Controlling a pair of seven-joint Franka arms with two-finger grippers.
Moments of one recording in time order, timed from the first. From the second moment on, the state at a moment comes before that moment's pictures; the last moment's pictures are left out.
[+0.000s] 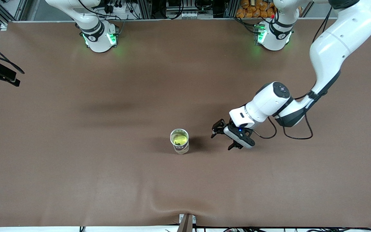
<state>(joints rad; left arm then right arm) 0.45 0.84 -1.01 -1.84 0.74 2.76 -0.40 -0.01 -0.02 -0.08 -1.57 0.00 1.52 -0.06</state>
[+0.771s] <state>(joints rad) 0.47 0.84 -1.22 -1.59 0.65 2.11 -0.40 -0.01 -0.02 -0.08 -1.57 0.00 1.52 -0.06</state>
